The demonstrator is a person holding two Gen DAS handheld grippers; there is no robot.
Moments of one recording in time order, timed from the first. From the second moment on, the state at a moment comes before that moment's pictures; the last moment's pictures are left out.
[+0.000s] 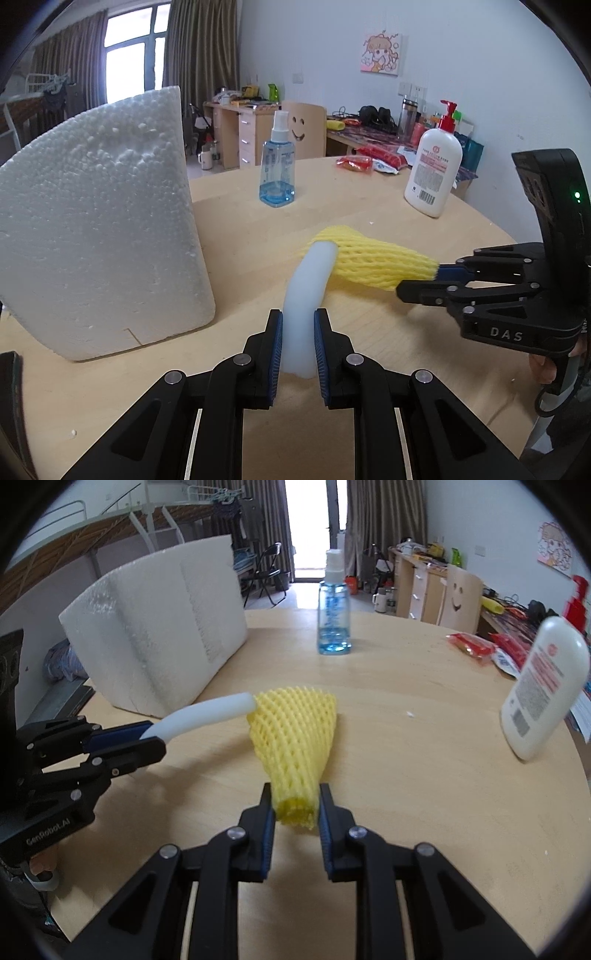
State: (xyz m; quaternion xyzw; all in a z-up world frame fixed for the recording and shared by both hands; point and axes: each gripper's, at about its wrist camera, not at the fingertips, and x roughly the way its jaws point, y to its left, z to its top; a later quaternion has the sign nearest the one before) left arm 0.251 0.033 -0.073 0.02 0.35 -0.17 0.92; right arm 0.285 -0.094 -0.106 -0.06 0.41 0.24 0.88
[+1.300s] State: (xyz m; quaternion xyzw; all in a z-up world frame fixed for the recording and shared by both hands) left arm 0.123 0.017 0.012 0.02 0.23 -0.10 0.97; right arm 0.161 -0.158 -0.030 0.01 0.25 0.23 0.94
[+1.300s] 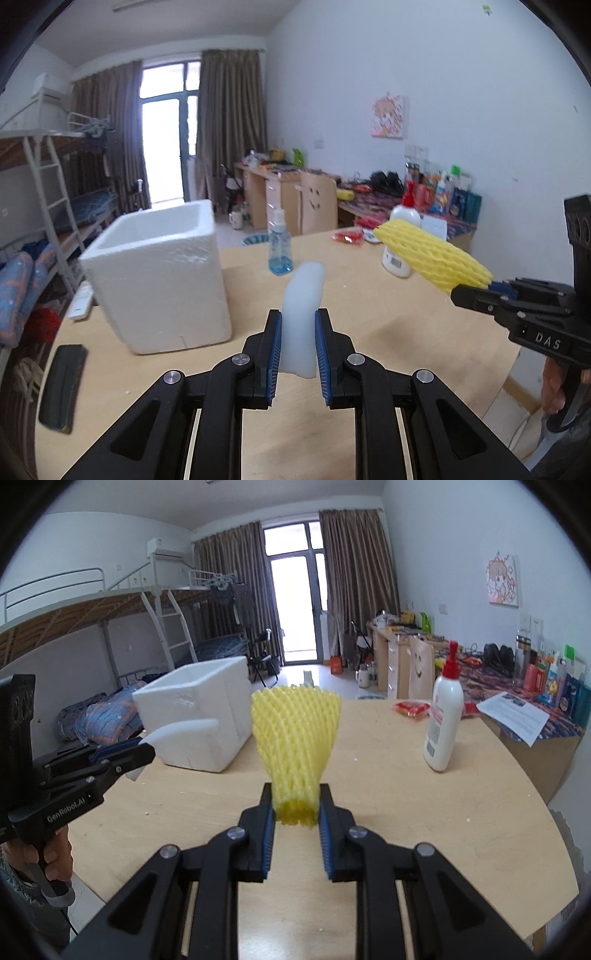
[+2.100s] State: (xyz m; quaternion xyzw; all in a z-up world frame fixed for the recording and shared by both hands) left arm 0.027 0.070 0.039 0.01 0.14 0.02 0.99; right arm 0.109 -0.121 -0.004 -0.02 0.18 0.29 0.94
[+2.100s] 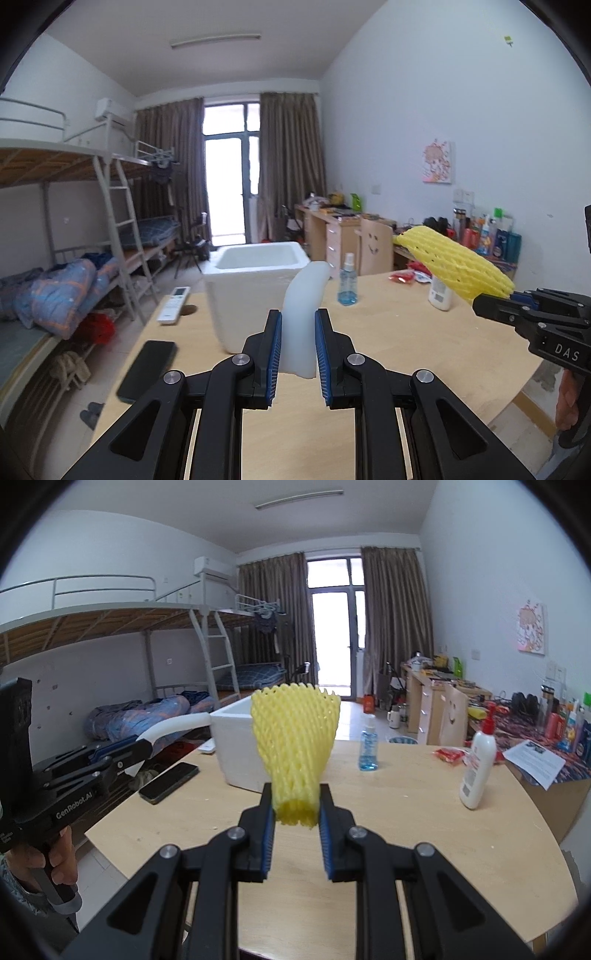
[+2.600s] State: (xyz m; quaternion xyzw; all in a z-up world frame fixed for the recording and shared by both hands) left arm 0.019 0.090 0.033 0.01 0.13 0.09 0.99; right arm 0.109 -0.074 -0.011 -0.04 0.18 0.34 0.92
